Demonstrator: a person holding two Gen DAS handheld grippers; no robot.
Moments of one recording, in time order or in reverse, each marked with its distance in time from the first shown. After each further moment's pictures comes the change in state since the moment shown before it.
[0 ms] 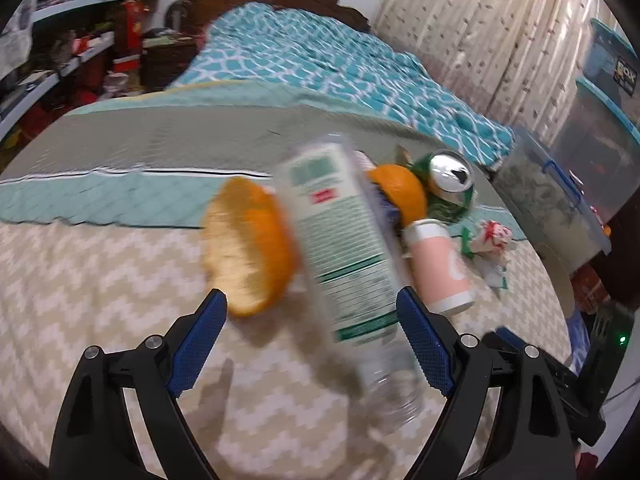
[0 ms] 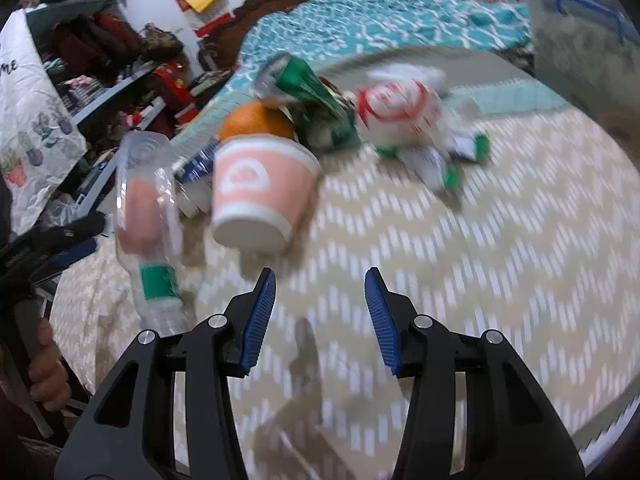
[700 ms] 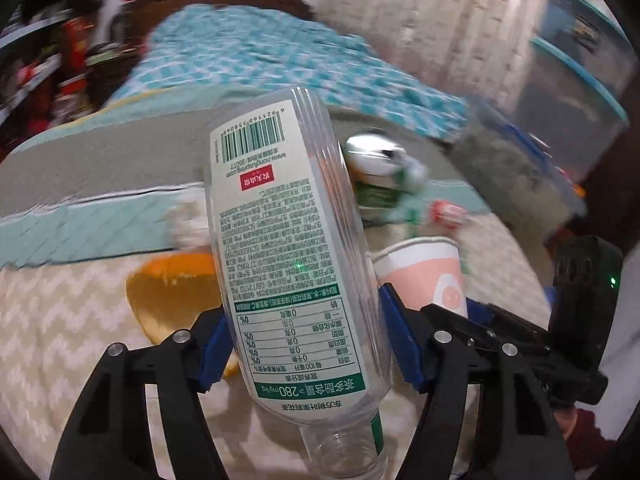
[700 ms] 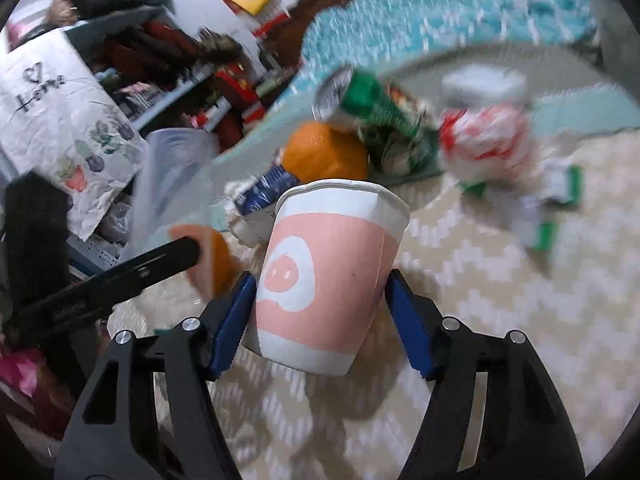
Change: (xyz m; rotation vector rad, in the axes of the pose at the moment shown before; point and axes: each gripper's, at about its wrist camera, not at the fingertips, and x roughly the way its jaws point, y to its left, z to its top) left arm 0.014 -0.049 0.007 0.146 0.040 -0.148; right arm 0.005 -0.003 0.014 -0.030 -0.026 0.249
